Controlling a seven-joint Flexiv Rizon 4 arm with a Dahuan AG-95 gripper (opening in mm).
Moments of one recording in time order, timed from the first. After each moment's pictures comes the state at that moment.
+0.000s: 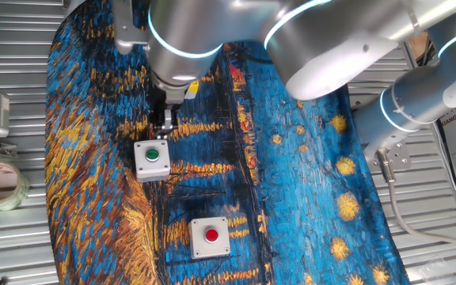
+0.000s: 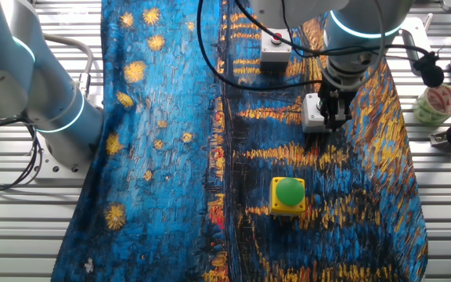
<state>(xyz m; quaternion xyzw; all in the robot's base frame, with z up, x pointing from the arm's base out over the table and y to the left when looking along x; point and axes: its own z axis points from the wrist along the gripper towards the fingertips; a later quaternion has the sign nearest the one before) 0.578 -0.004 0.123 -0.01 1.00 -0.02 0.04</state>
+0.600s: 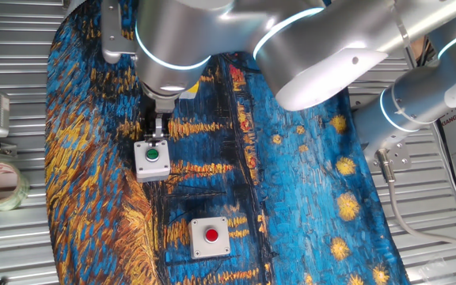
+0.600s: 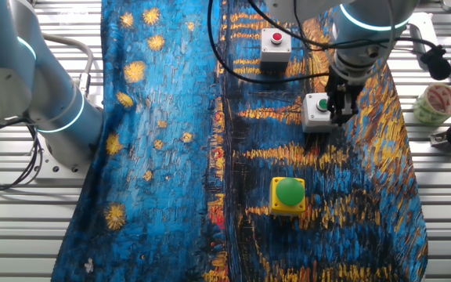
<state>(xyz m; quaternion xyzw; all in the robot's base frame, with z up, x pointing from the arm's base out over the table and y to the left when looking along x) 0.590 0.007 0.122 0.00 1.00 -0.02 0.04</state>
